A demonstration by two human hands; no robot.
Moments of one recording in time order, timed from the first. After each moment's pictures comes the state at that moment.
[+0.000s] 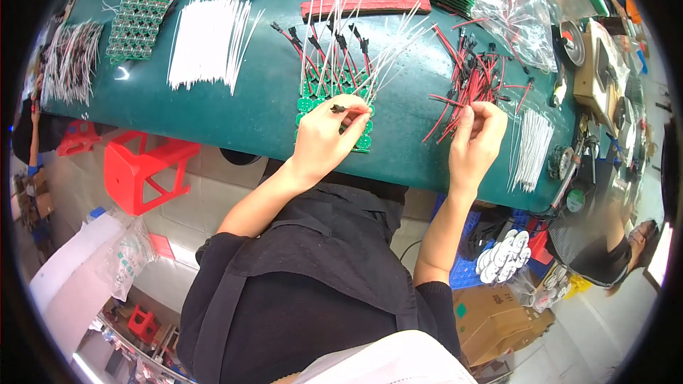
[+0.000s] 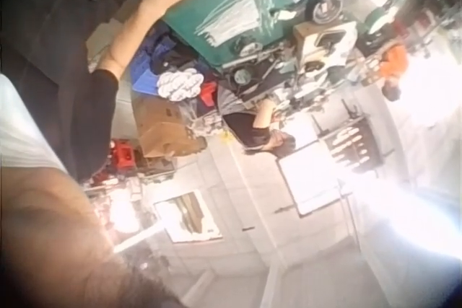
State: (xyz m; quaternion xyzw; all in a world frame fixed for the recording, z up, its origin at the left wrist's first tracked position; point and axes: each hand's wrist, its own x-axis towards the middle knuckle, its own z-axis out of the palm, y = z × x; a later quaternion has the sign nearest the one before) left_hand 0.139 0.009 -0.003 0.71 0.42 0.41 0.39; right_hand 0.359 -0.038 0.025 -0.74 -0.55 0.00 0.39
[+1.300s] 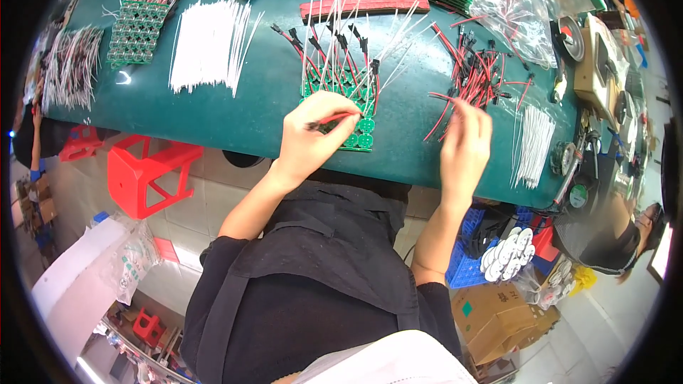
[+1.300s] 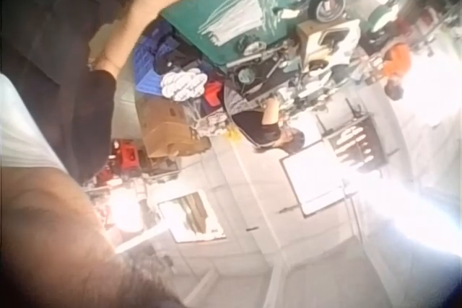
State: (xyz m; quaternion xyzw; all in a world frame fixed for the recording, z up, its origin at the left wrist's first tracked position) left_hand 0.118 0.018 0.012 0.69 0.38 0.43 0.44; right_hand 0.346 -0.047 0.026 -0.74 -0.59 -0.03 0.32
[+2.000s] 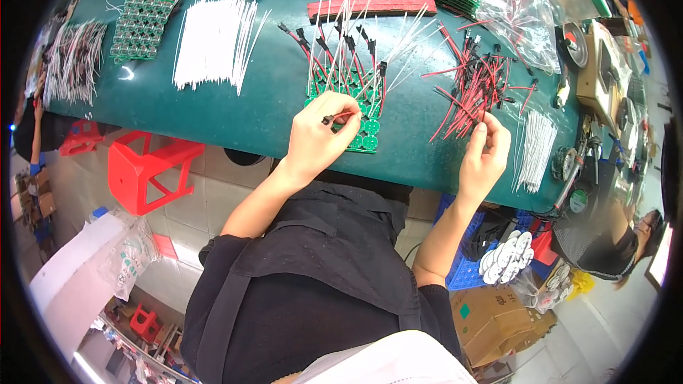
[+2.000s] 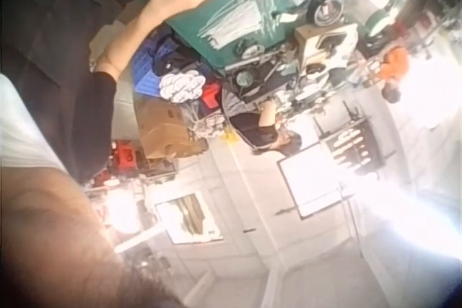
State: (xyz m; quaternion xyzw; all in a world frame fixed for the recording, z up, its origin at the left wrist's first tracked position) left_hand 0.126 0.016 -0.002 0.69 0.43 0.42 0.40; right_hand 0.367 -0.061 0.012 -0.78 -0.45 0.06 0.43
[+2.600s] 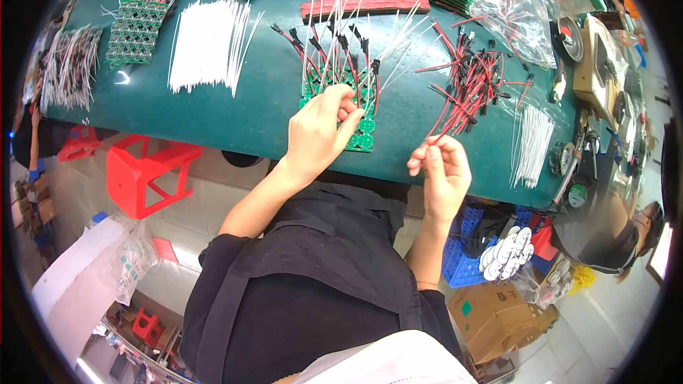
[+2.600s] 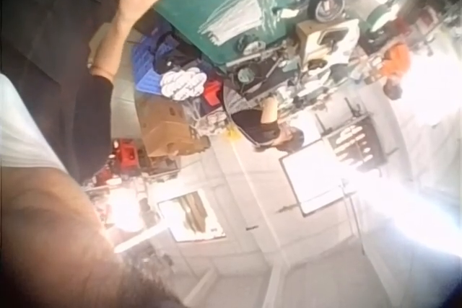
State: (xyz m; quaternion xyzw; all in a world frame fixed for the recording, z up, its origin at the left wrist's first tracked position) left_hand 0.132 0.015 -0.001 0.75 0.45 0.39 0.30; right_hand 0.312 -0.088 0.021 -0.53 -0.29 0.47 0.64
